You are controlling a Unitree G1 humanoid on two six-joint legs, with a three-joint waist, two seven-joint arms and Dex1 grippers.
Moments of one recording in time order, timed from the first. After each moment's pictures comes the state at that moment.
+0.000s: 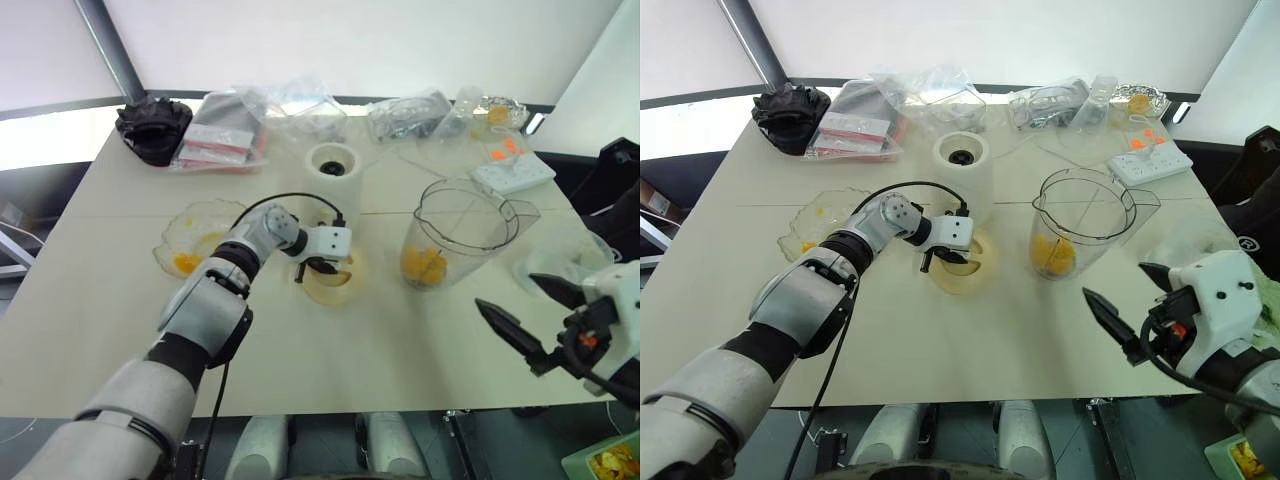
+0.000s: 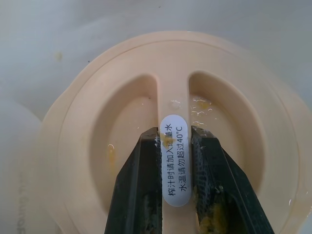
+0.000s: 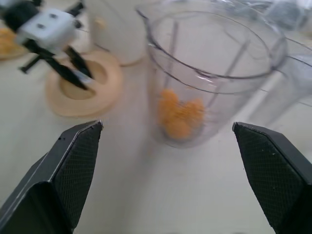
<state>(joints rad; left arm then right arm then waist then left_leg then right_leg) -1.19 0.15 -0.39 1.34 0.40 -0.36 -1.09 0.61 -0.91 -0.82 -0.95 1.18 0.73 0.07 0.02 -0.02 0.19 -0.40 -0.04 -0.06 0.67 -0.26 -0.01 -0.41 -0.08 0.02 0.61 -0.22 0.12</state>
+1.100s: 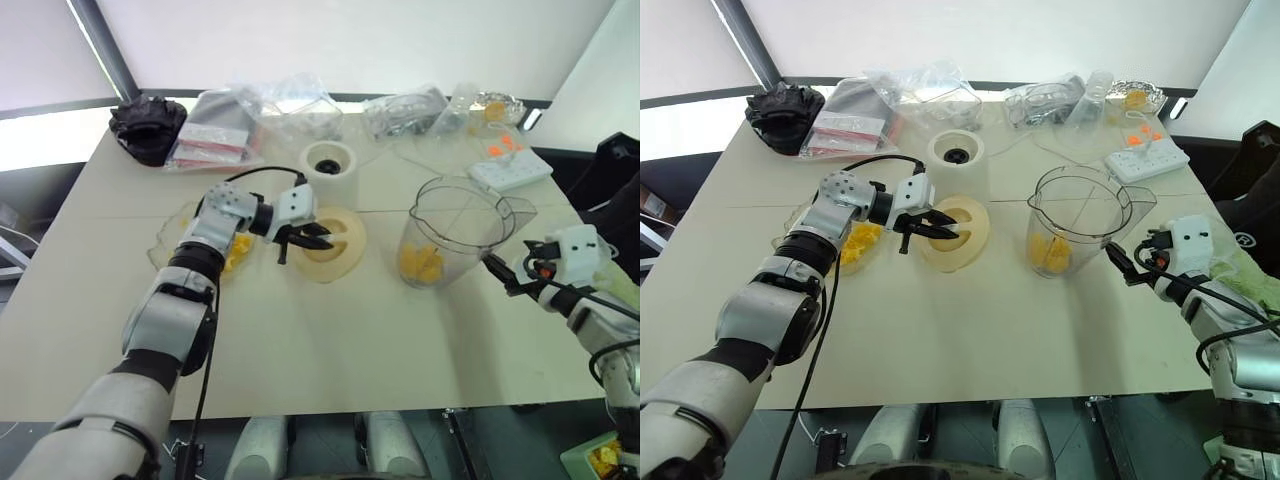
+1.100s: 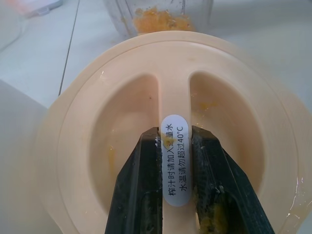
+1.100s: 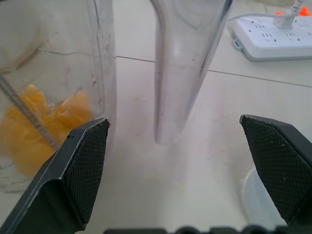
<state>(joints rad) -1.06 0.30 -0.17 1.00 0.10 -0.27 -1.37 -0.09 -0.73 -0.31 0.00 0.47 0.41 0.46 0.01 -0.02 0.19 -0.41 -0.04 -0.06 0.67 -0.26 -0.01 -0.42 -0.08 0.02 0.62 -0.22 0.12</state>
